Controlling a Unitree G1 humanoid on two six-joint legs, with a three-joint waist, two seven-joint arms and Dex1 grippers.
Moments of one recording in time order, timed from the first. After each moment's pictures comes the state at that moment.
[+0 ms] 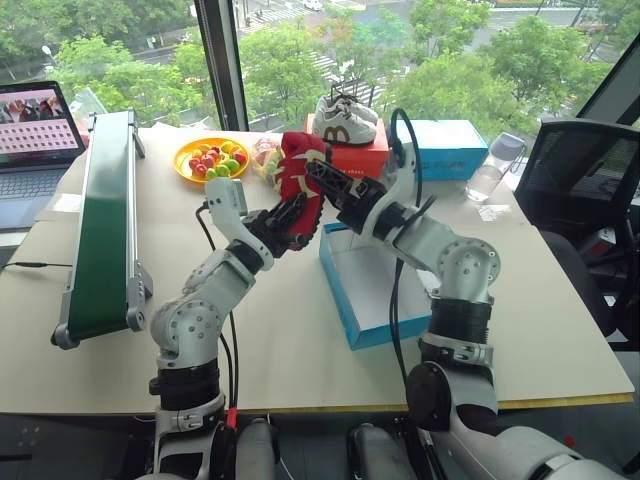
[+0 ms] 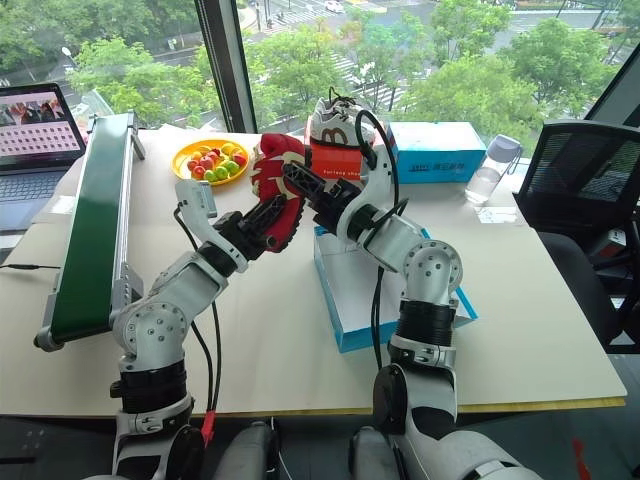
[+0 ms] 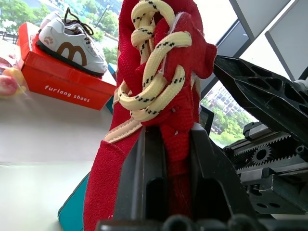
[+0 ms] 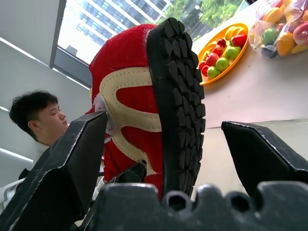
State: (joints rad) left arm -0.51 0.05 0.21 -0.27 -0.77 0.78 -0.17; right arm -0.88 0.09 -0.40 0.05 0.93 1.07 0.01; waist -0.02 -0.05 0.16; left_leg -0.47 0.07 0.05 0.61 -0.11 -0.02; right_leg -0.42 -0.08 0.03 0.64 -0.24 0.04
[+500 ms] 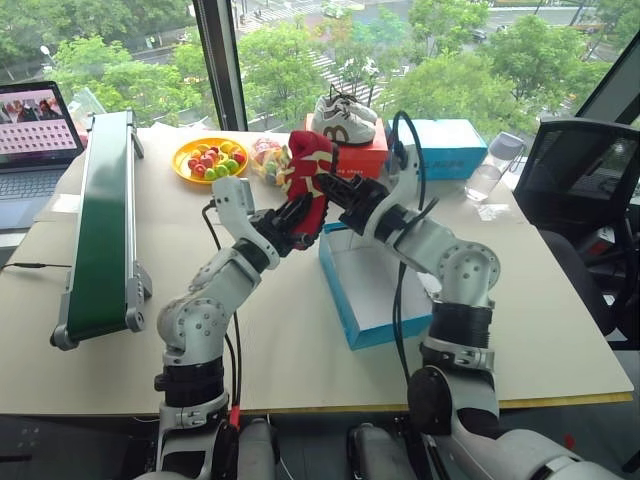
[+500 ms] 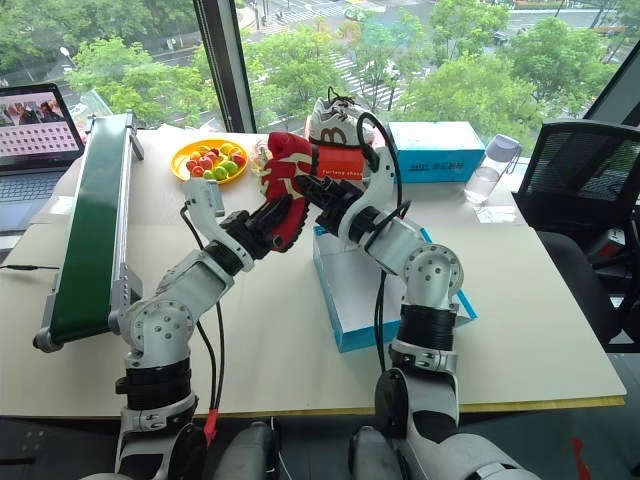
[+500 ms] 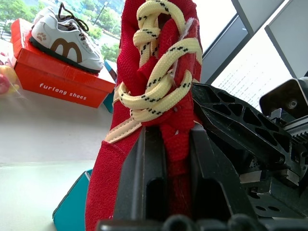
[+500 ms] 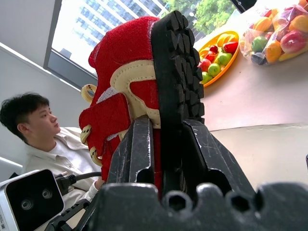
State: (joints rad) left arm -0.52 0.05 0.18 -0.27 -0.74 0.77 -0.17; right arm -0.85 0.07 -0.37 0.03 0.92 1.05 0.01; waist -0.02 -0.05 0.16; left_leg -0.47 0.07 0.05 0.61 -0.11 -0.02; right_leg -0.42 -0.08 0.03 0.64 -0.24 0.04
